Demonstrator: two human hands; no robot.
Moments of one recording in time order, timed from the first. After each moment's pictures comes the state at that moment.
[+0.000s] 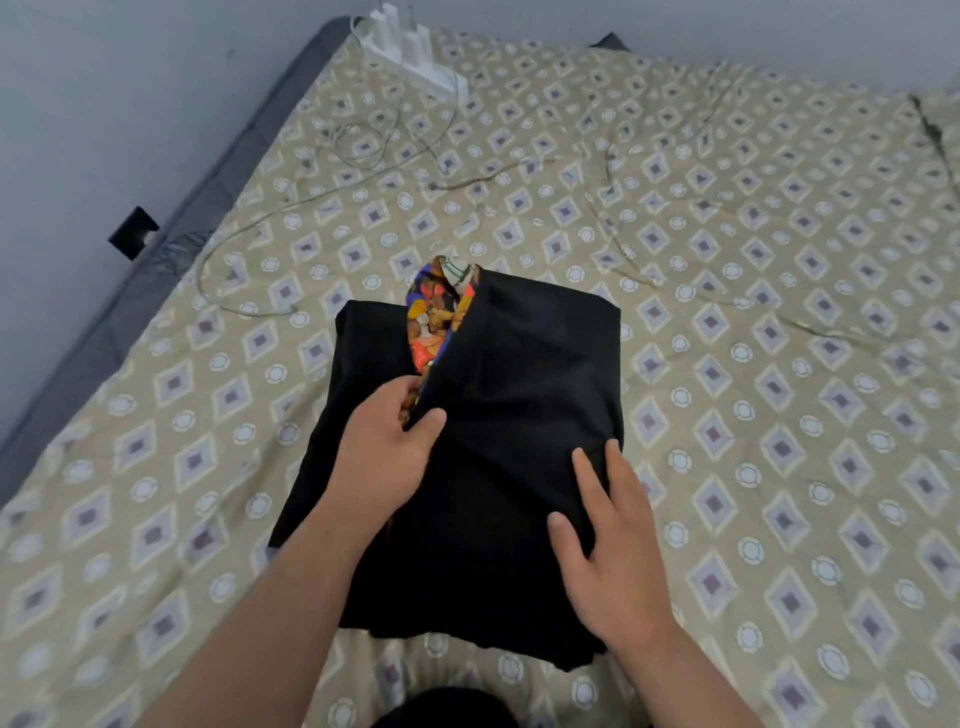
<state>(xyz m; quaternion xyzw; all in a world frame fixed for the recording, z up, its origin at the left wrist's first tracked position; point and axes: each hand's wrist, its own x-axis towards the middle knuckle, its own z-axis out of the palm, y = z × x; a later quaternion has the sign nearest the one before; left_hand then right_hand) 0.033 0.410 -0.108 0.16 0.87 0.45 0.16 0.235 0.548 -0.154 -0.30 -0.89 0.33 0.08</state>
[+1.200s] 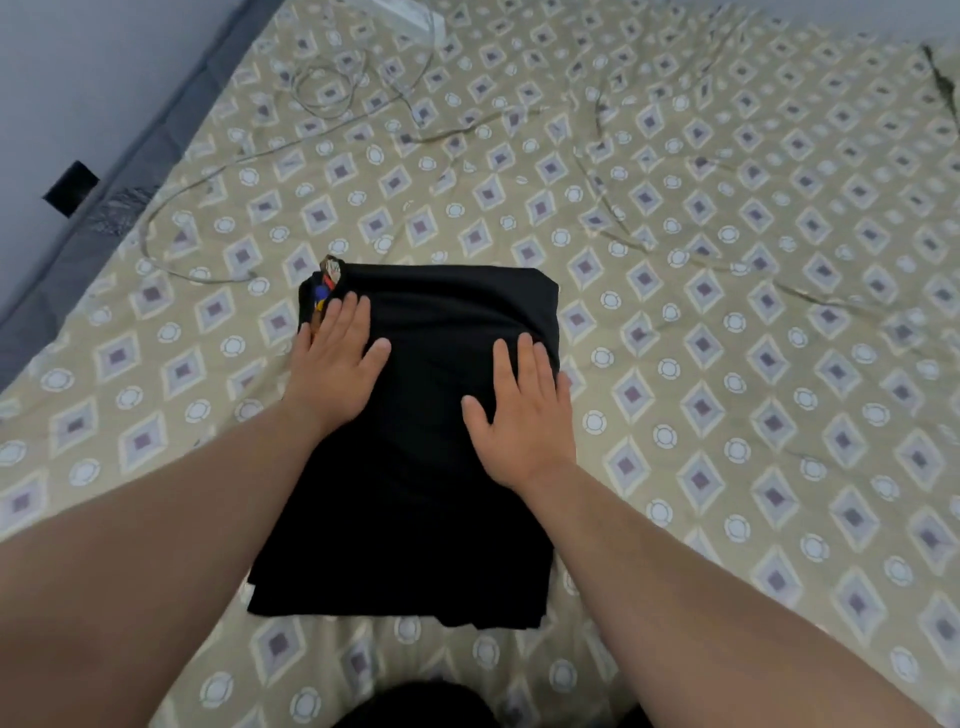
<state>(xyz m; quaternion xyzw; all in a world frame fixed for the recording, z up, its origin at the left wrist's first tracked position) -0.060 0.413 -0.205 0.27 0.94 0.12 0.14 0.118 0.575 -0.204 -0.26 -0.94 0.21 -0.03</state>
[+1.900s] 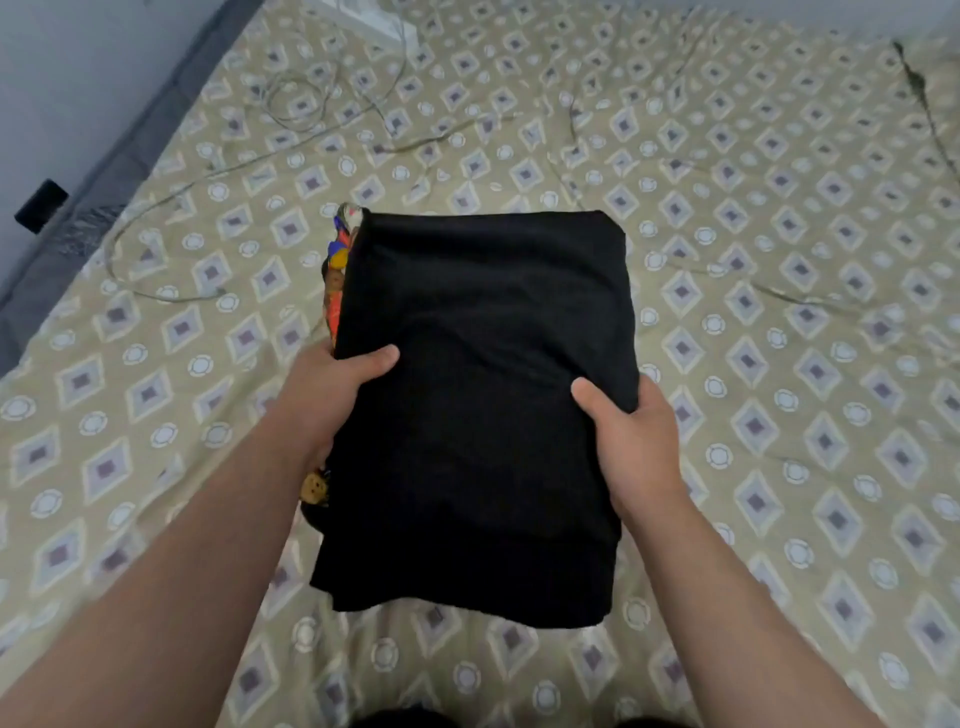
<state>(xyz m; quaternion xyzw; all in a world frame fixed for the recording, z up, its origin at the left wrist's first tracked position) -0.013 0.445 -0.131 -0.03 0.71 0.61 0.35 0.181 0.641 -0.150 -0.46 -0.61 0.61 0.18</state>
